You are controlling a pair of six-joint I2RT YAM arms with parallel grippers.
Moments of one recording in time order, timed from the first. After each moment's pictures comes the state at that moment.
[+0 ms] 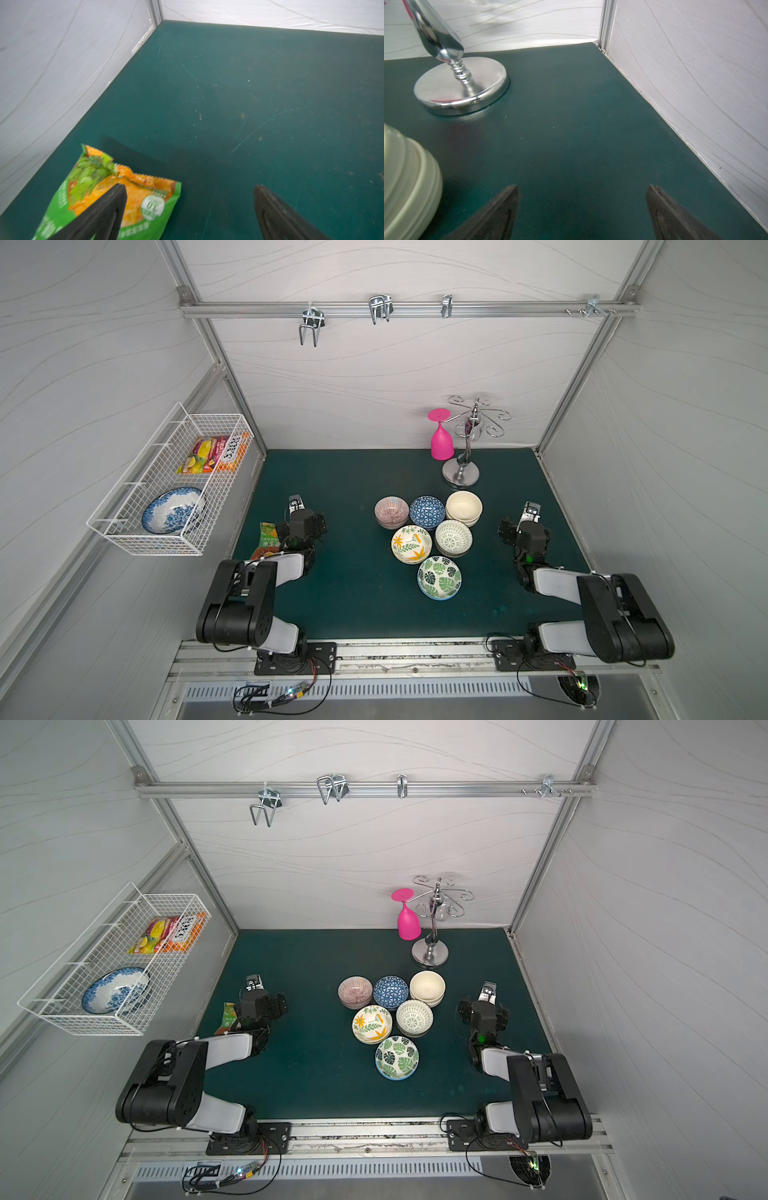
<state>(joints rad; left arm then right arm) -0.03 1.50 0.45 0.52 -0.37 -0.12 0.09 1.40 0.28 0.74 0.36 0.08</state>
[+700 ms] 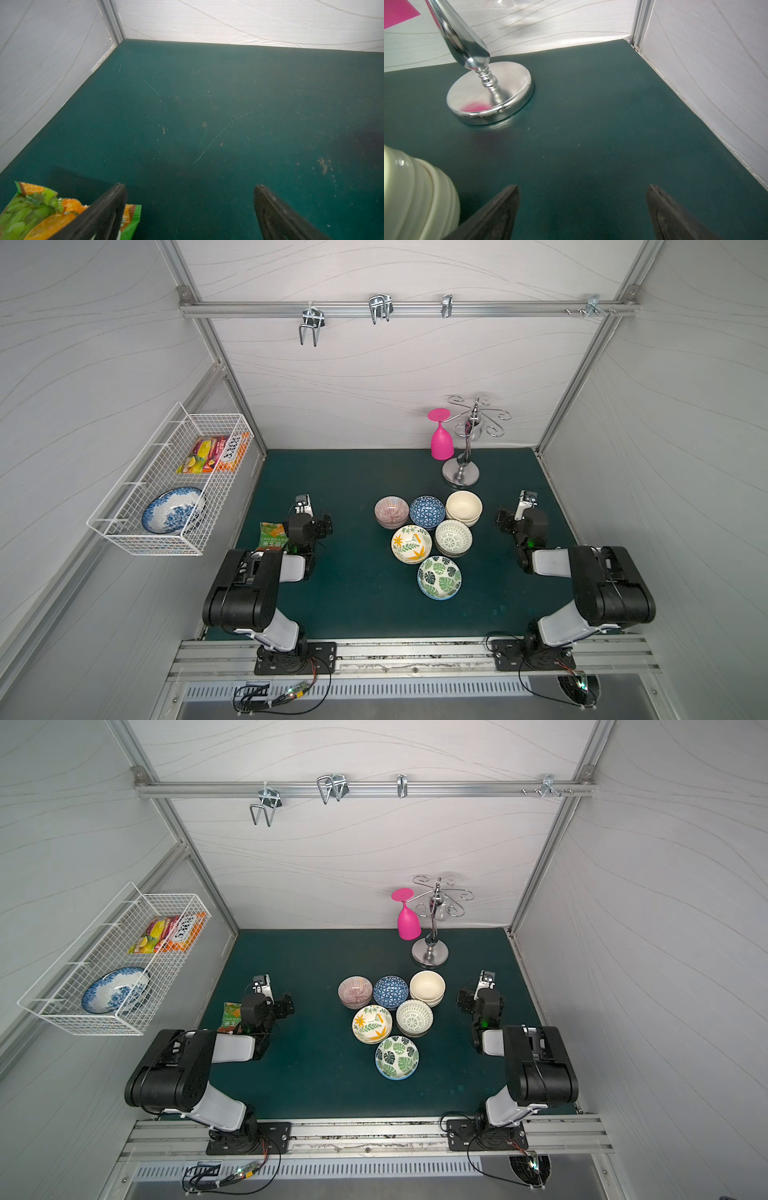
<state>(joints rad) -0.01 1.56 0.40 0.74 -0.18 -0.06 0.04 1.55 0.43 0.72 0.14 0.07</state>
